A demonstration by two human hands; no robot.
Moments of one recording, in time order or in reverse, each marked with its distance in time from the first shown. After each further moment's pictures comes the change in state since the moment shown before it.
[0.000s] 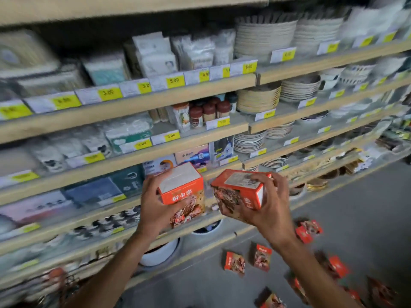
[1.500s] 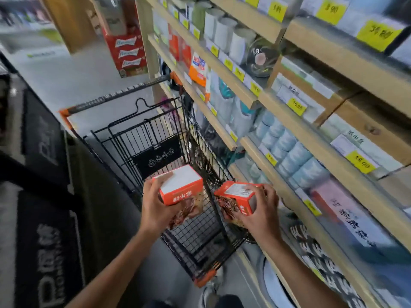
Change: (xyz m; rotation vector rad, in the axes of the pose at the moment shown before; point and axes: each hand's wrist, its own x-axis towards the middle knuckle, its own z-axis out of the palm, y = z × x) left_hand -0.359 -0.135 -0.491 0.500 1.209 -0.765; right_hand -0.210 -0.385 0.580 0.172 -1.118 -0.801
